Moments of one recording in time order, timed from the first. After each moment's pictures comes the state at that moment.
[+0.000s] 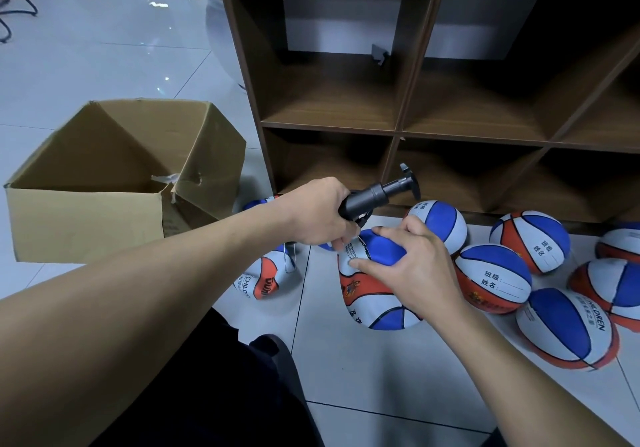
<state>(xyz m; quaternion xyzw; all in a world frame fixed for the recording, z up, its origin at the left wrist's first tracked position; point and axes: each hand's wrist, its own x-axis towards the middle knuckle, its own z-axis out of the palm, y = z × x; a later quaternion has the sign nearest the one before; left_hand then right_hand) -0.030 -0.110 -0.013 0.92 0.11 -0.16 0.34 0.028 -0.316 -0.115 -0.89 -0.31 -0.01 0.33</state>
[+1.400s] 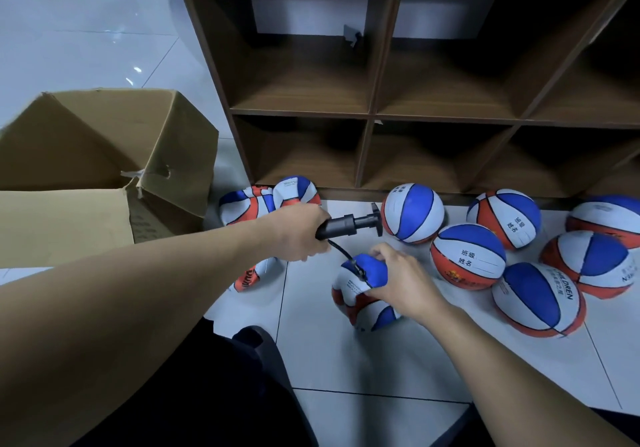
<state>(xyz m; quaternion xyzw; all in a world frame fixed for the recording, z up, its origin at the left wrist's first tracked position) -0.019 -0.112 -0.094 0.94 0.07 -0.23 0.23 0.047 -0.362 -0.204 -0.91 -0.28 0.21 0.20</state>
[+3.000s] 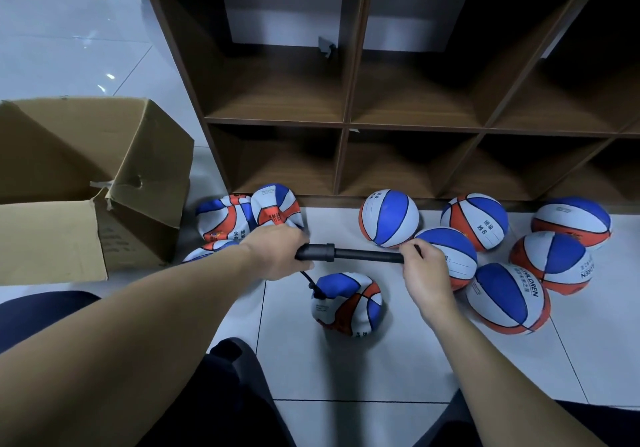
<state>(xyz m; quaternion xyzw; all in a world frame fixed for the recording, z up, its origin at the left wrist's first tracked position) -0.016 -0.116 -0.144 0.98 0.02 -0.19 0.10 0.057 -0.394 -0.159 -0.84 0.05 0.13 0.52</state>
